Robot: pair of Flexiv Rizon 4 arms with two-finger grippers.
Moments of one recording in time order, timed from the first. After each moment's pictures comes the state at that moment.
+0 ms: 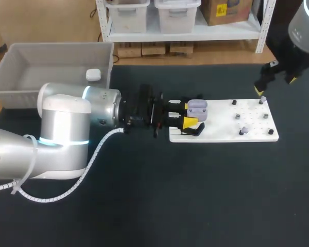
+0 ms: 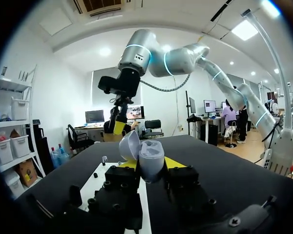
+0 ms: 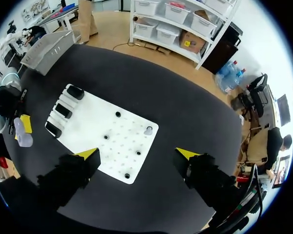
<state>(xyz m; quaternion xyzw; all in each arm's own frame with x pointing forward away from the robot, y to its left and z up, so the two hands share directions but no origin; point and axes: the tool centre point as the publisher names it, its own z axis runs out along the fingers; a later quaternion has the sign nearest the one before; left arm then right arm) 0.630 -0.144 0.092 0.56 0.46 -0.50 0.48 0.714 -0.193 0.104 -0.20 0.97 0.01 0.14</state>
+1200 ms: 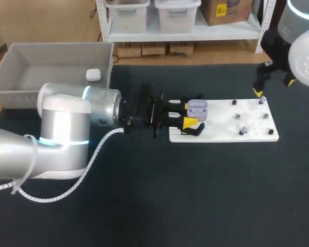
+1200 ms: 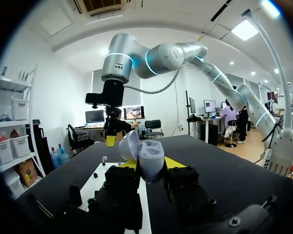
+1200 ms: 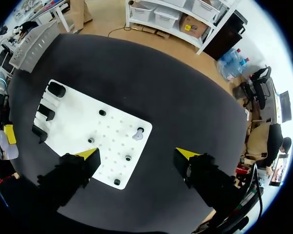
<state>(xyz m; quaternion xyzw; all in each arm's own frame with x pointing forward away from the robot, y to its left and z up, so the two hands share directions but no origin) 0.630 -0.145 0.092 0.56 0.46 -0.50 0.48 0.735 -0.203 0.071 -0.19 0.98 -0.01 0.07</state>
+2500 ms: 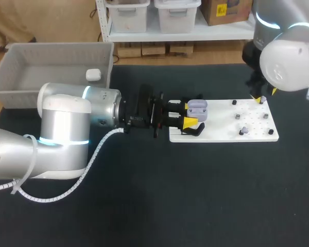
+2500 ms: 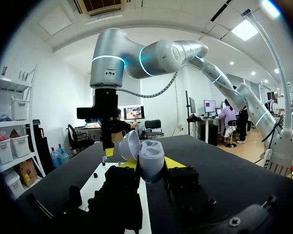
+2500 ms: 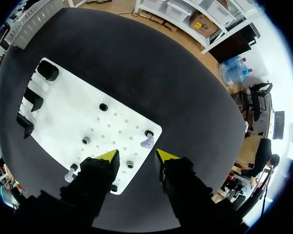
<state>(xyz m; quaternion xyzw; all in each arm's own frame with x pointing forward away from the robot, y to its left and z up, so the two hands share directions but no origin) 0.630 -0.145 0.092 0.56 0.46 -0.50 0.48 0.740 -0.193 0.040 -0.25 0.97 -0.07 0.02</state>
